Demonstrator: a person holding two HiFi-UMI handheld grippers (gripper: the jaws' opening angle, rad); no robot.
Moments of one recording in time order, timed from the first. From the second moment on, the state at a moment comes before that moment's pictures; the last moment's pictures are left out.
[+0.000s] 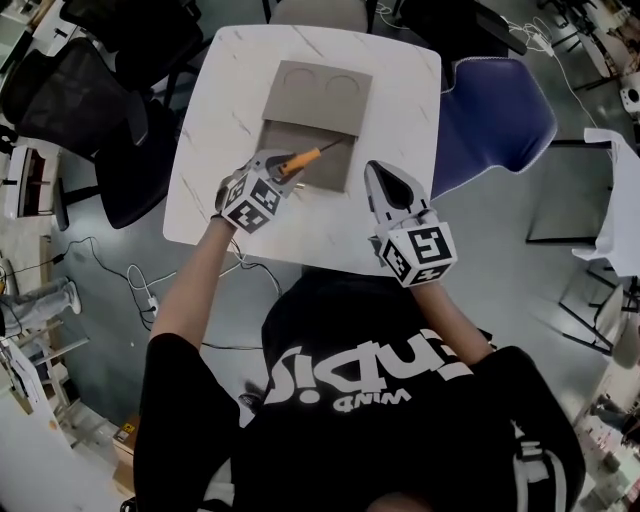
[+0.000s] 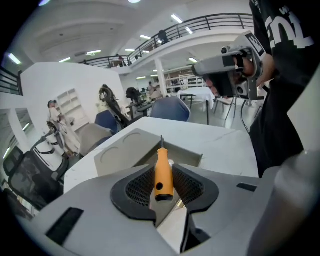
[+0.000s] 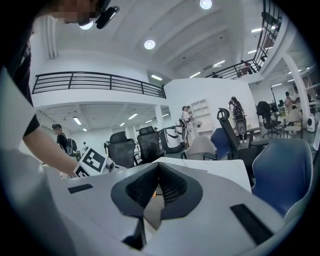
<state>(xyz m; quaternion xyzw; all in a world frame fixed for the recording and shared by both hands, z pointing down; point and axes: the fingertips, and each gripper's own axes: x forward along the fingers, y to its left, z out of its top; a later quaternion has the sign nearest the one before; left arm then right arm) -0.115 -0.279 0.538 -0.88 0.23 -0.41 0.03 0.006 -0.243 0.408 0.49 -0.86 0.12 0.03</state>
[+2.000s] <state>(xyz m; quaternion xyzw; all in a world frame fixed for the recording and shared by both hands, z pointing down) -0.120 -0.306 0.634 -0.83 0.10 -0.54 -0.07 0.000 -0.267 0.430 0.48 -0.86 0.16 0.05</state>
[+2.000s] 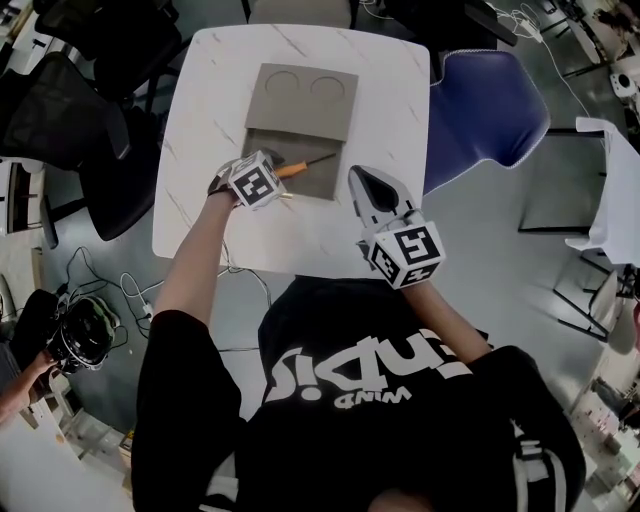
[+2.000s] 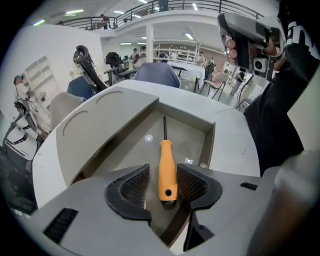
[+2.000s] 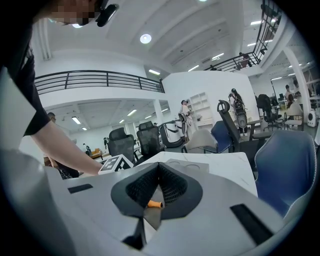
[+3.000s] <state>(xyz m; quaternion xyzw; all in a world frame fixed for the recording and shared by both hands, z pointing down) -0.105 -0.308 0.539 -0.87 0.26 -0.43 -0.04 -0.001 -0.258 0.426 0.47 -0.87 0.15 0.04</state>
